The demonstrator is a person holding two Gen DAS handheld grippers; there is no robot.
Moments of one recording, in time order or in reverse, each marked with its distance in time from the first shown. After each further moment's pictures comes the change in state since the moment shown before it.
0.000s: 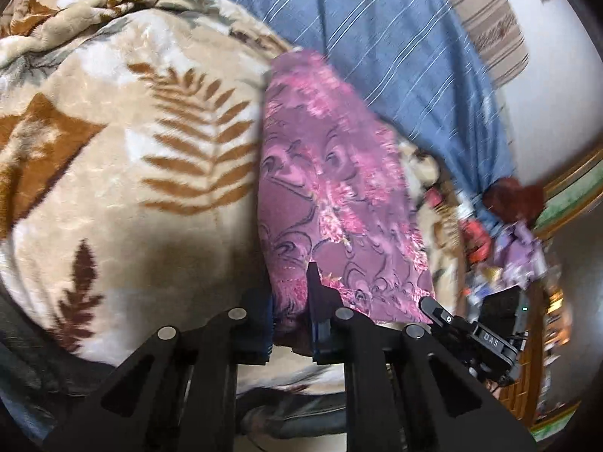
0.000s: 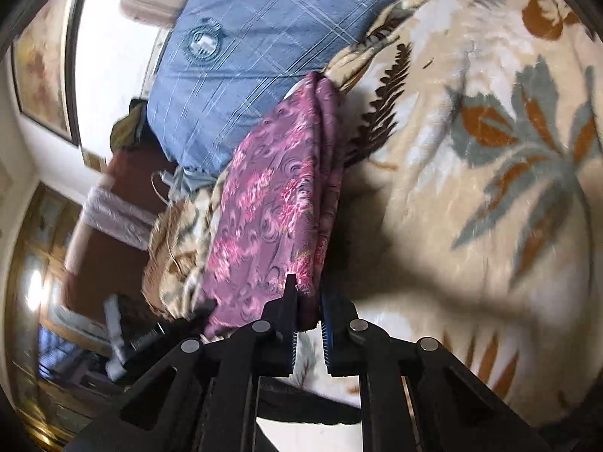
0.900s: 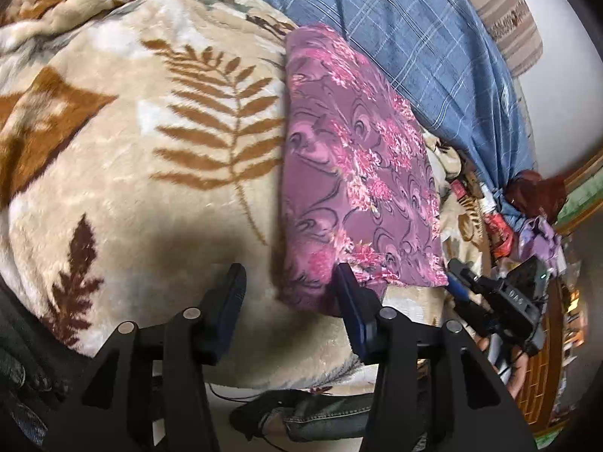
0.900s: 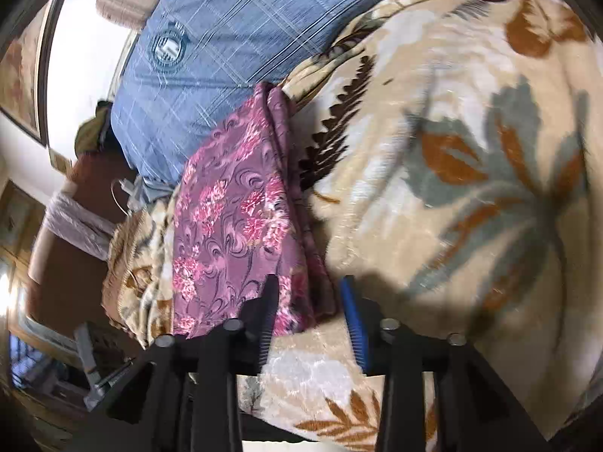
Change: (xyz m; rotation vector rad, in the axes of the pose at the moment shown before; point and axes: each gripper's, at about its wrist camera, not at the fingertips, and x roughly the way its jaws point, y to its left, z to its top) left arm 0.014 0.002 -0.023 -0.023 -0.016 0.036; right arm 0.012 -0.026 0.027 0.017 -0.038 -0.123
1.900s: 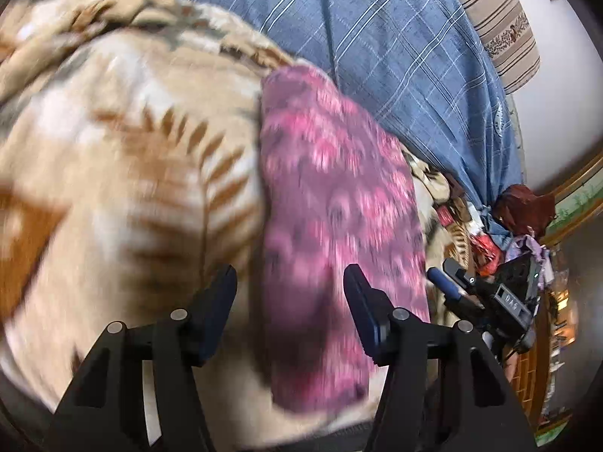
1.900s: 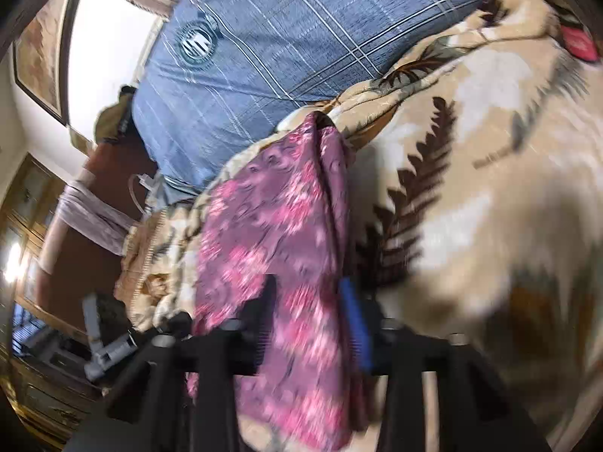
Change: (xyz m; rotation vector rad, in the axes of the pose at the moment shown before) left arm 0.011 -0.007 0.067 0.011 0.005 -0.056; right arm 0.028 0.030 0.071 -0.104 0.031 0.090
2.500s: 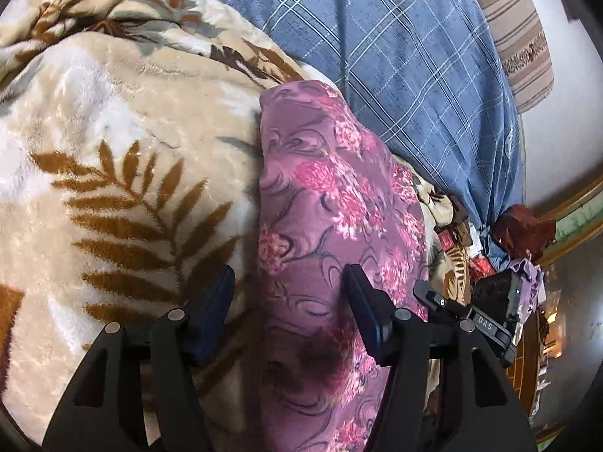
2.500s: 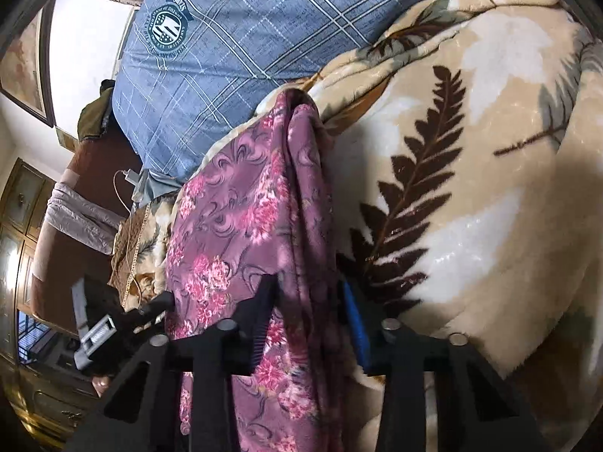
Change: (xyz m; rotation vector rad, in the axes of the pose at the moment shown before) left arm 0.047 0.005 0.065 -0.034 0.019 -0.029; right arm 0.053 -0.013 0.022 0.035 0.086 -0.020
